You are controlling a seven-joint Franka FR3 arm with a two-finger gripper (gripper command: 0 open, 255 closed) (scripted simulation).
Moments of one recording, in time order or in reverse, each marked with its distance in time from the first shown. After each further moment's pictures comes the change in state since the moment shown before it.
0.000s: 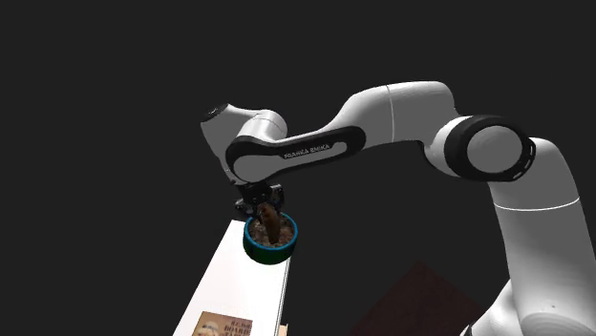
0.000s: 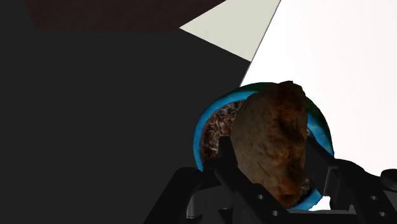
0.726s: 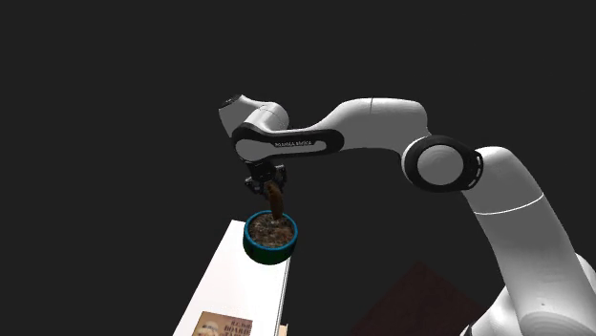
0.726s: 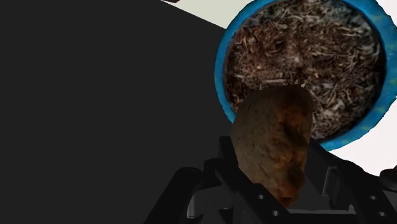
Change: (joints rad) arm -0.013 0.201 -0.089 0.343 -0.084 -0.072 -0.206
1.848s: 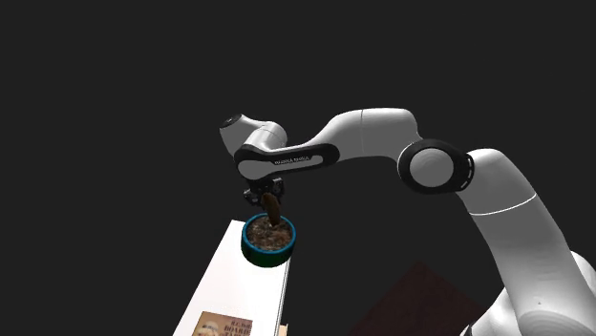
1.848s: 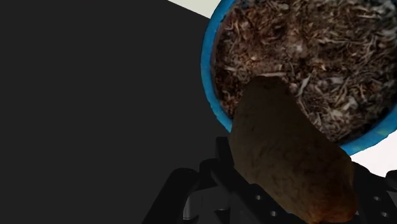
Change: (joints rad) arm -0.018 0.045 -0.006 -0.068 -0.028 0.123 0.046
